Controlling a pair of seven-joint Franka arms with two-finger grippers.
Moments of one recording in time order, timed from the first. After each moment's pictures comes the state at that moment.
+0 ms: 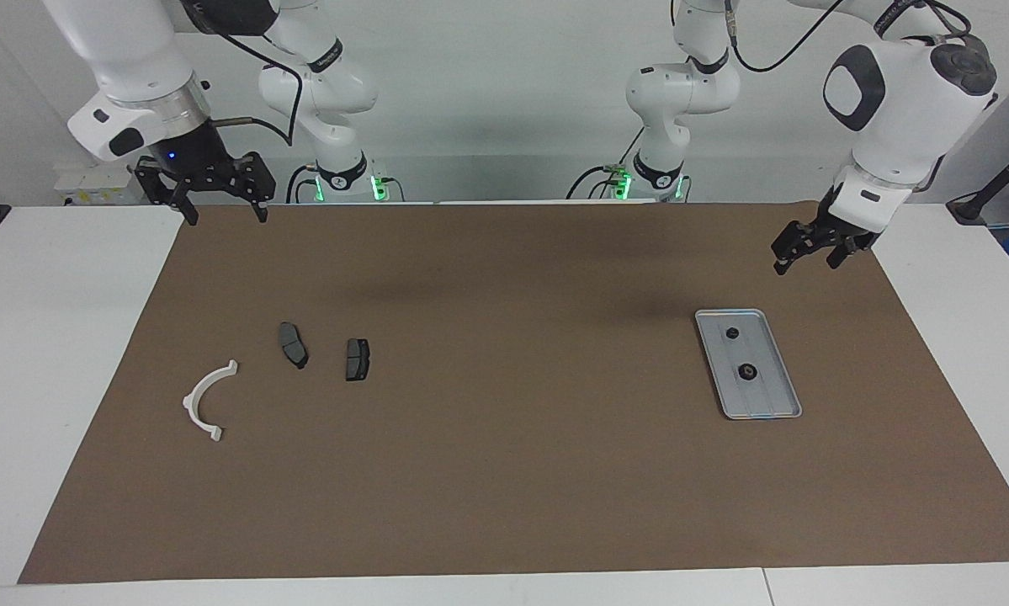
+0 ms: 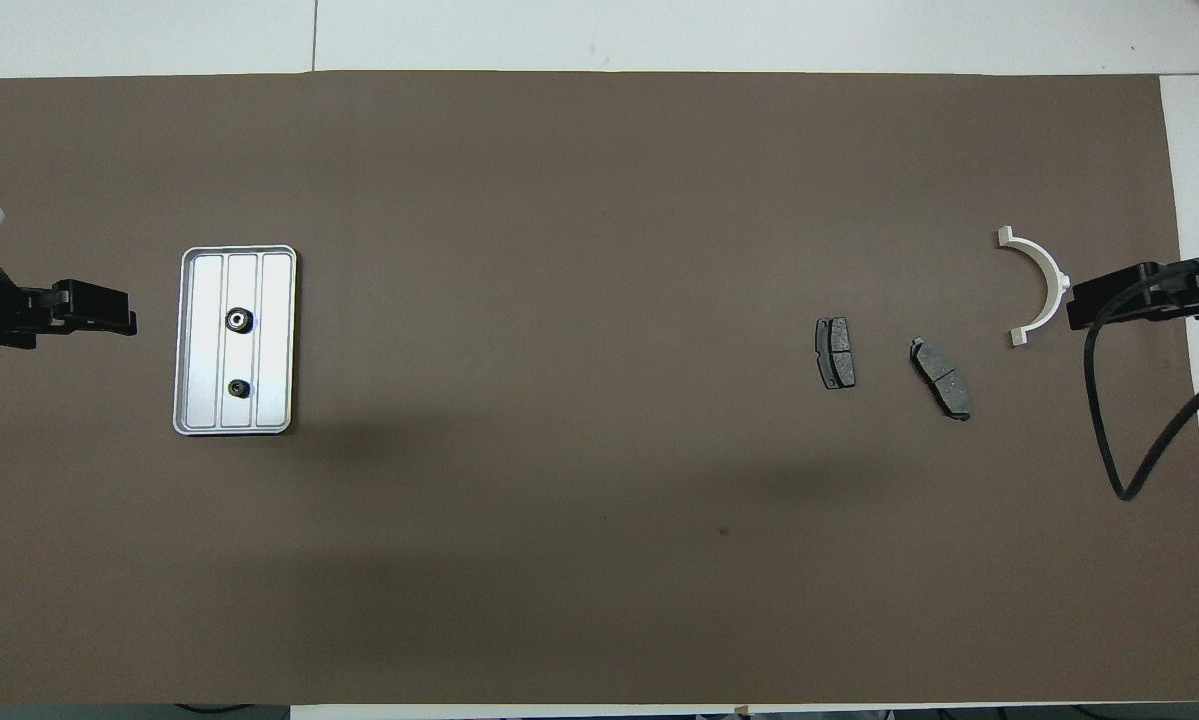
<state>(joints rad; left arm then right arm) -0.03 -0.04 0.05 -1.83 -0.01 1.81 -0.03 -0.04 -0.02 0.05 -1.55 -0.02 1.50 -0.04</state>
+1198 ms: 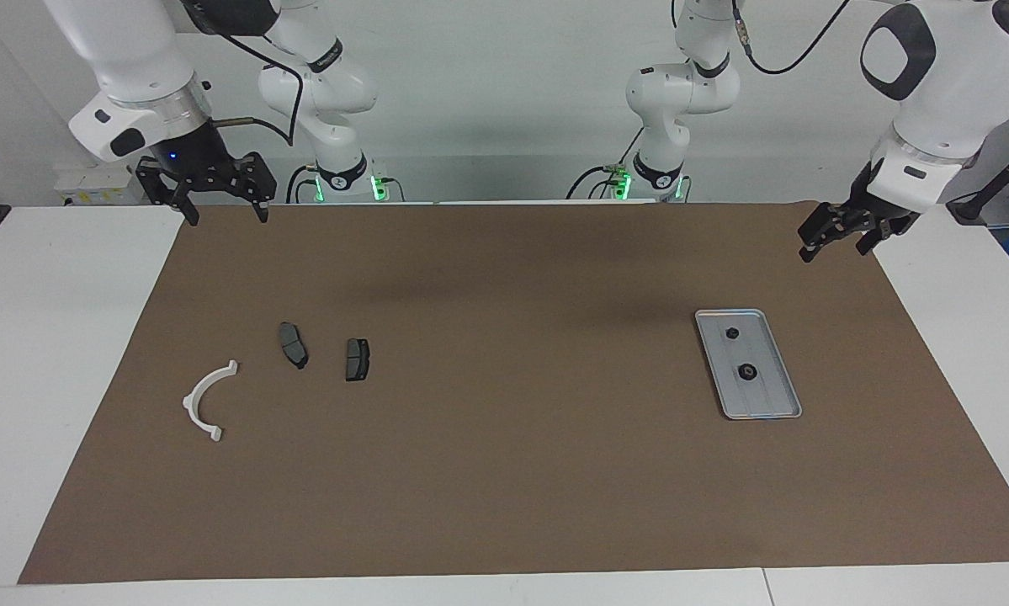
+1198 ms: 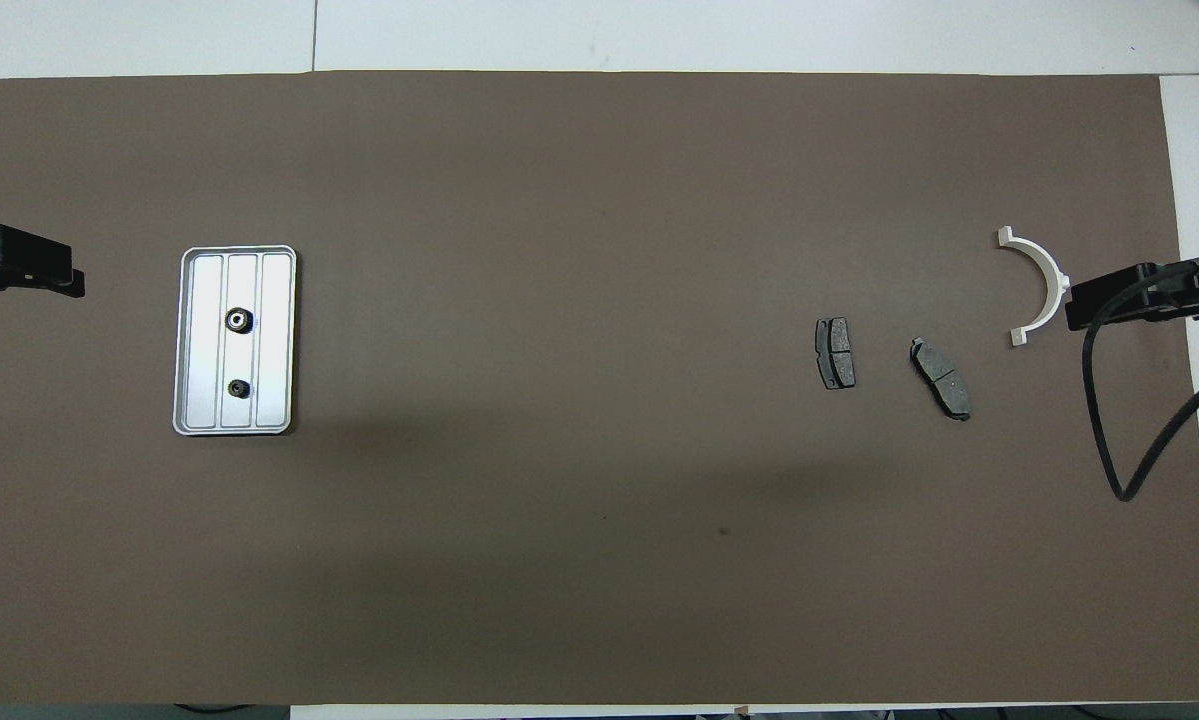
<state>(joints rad) -0.01 0.04 0.04 -1.58 -0.01 1.60 -0.03 -0.03 -0.02 0.05 -1.55 -0.02 1.50 -0.04</state>
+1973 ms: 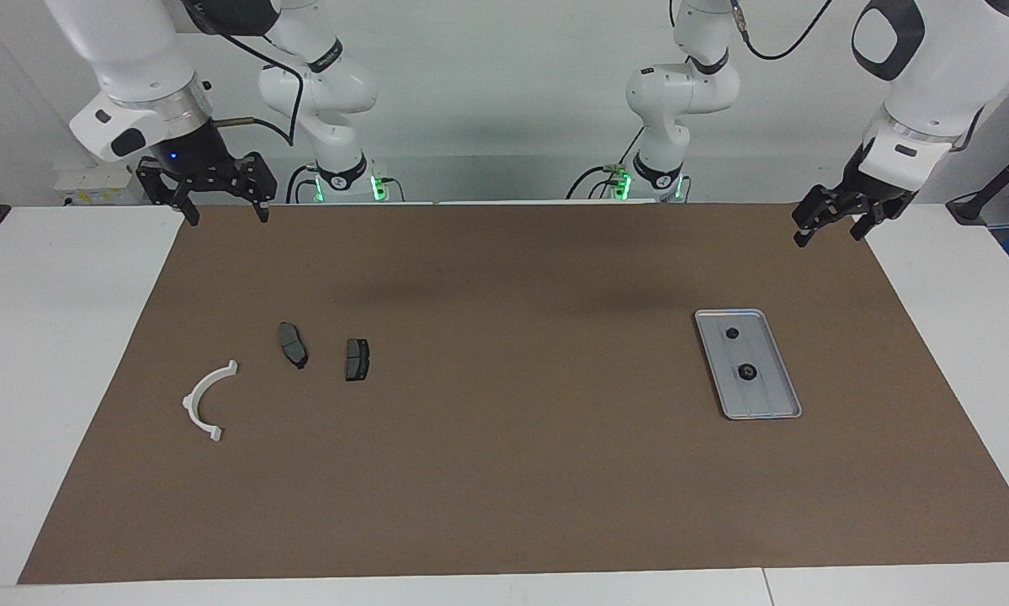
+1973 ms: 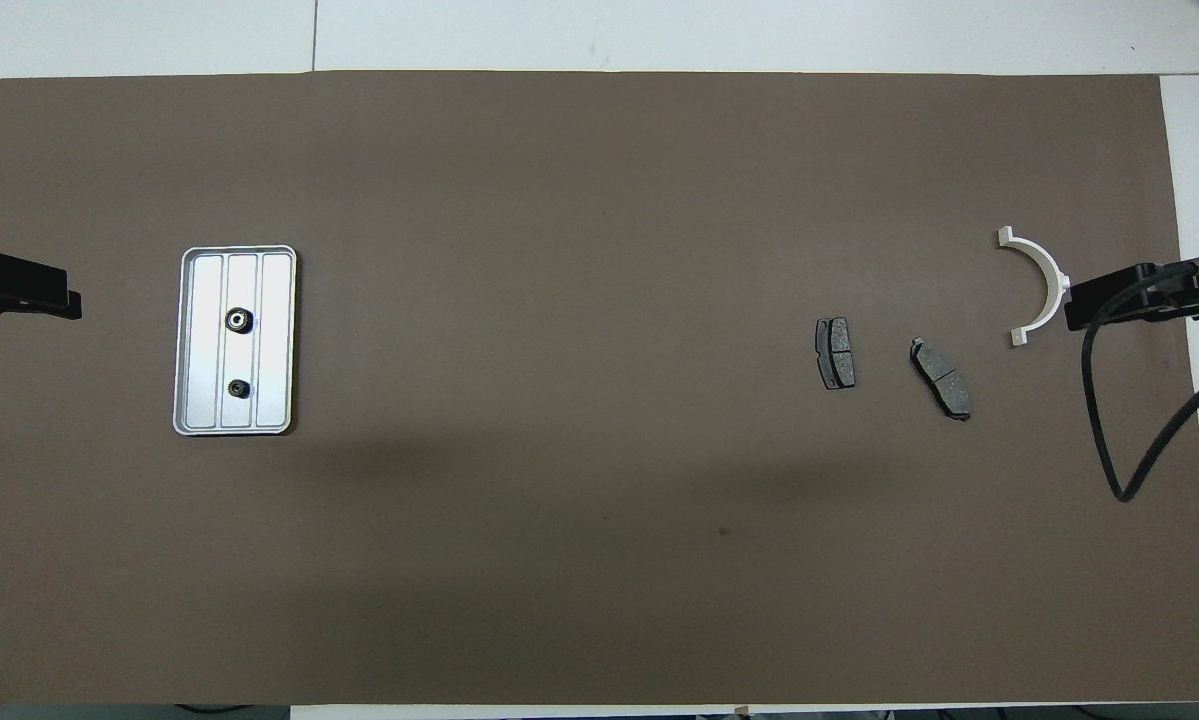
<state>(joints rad) 0.00 -0.02 0.02 -1.64 -0.01 1.63 -0.03 -0.03 -0.02 0.05 -1.55 -0.02 1.50 -0.04</state>
